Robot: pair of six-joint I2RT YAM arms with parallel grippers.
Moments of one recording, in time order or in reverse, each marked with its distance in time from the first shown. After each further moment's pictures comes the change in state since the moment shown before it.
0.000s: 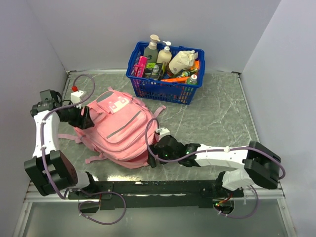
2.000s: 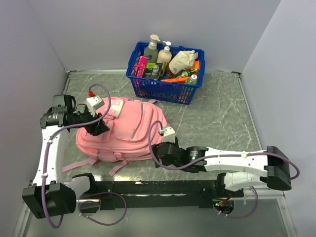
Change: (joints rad) left arm -0.216 -0.246 -0.105 0.004 0.177 0.013; right arm 0.189 -0.146 0.171 -0.357 0.370 0.101
